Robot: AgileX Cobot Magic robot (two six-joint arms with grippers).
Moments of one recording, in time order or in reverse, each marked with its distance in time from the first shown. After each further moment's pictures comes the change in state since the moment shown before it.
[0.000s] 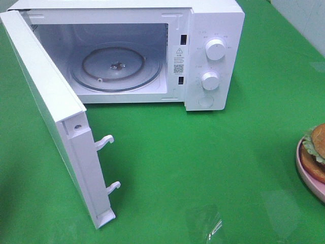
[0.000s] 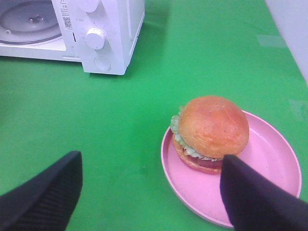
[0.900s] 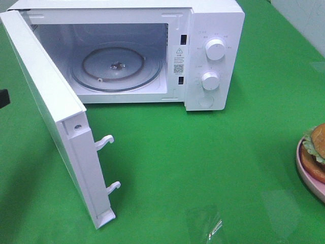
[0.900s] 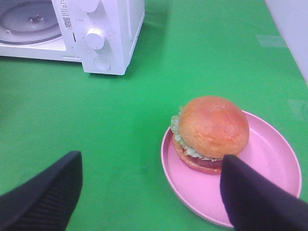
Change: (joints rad) left arm -0.139 0.595 0.019 0.244 -0.741 -0.272; right arm 0.000 0.000 0.000 0.000 0.000 0.000
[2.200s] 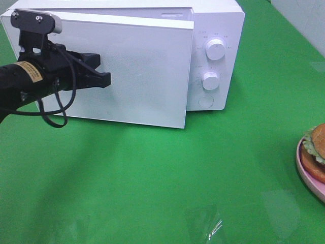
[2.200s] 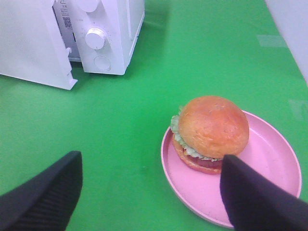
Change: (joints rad) left arm -0.293 0.464 -0.401 -0.073 -0.094 0.005; right arm 0.000 0.000 0.000 0.000 0.000 0.000
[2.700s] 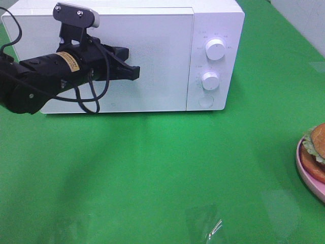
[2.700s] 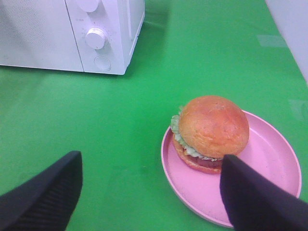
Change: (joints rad) left arm -0.038 0.154 -0.206 0.034 0.037 0.003; right arm 0.000 0.000 0.000 0.000 0.000 0.000
